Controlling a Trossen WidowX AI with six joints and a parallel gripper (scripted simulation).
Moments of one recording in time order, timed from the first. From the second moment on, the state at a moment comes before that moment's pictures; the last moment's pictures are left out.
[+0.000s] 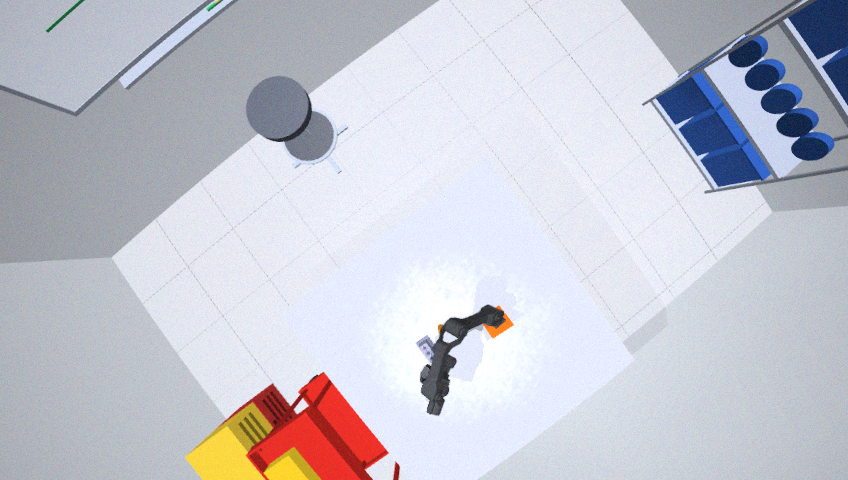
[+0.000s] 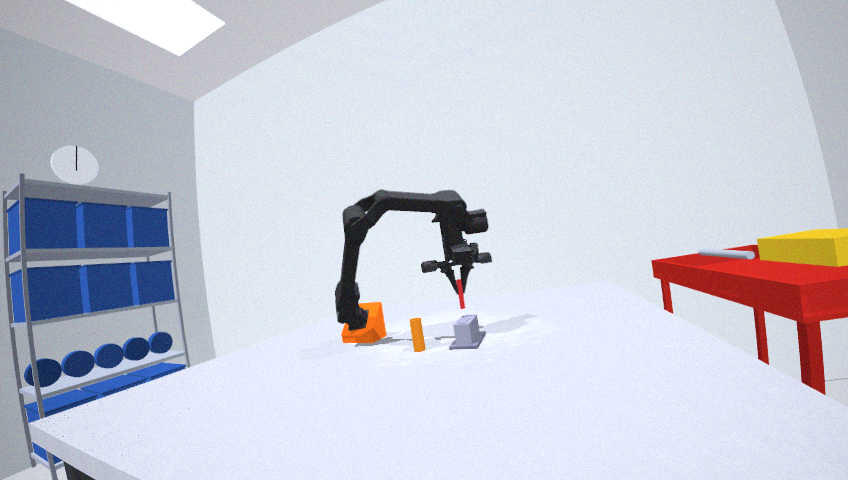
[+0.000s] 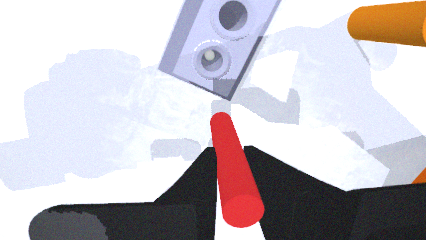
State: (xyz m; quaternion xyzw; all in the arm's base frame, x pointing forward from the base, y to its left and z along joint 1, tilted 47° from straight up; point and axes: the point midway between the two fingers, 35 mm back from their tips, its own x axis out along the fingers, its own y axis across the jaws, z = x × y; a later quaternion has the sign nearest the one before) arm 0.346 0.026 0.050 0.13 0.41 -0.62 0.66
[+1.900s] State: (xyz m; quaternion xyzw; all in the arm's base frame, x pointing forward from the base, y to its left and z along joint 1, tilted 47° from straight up) arm 0.363 -0.018 0.091 0.13 0.40 -0.62 0.66
